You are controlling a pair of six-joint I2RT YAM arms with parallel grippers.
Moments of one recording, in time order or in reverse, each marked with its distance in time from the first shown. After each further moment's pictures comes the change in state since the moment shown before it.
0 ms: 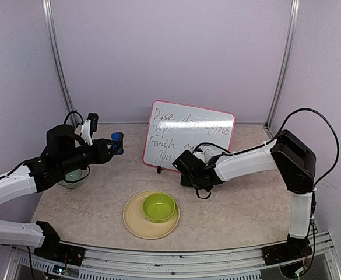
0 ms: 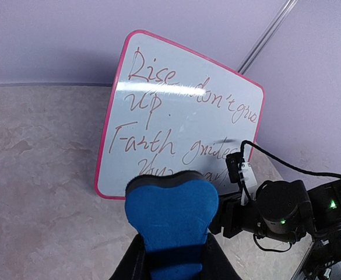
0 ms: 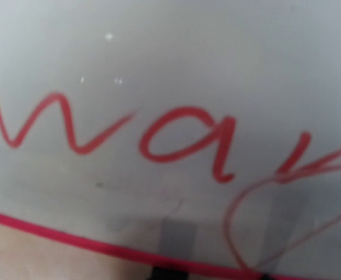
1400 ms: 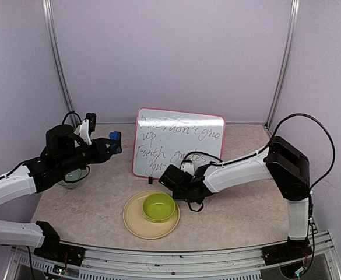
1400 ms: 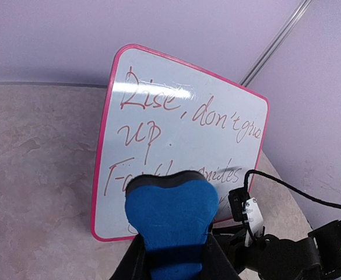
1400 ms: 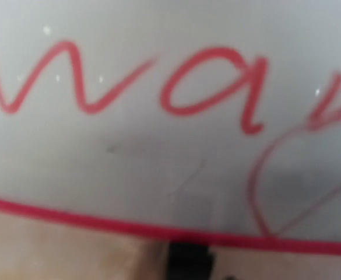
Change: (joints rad) left arm 0.000 -0.010 -0.005 -0.005 -0.042 -0.023; right arm 0.152 0.053 0.068 -0.123 0.054 0.086
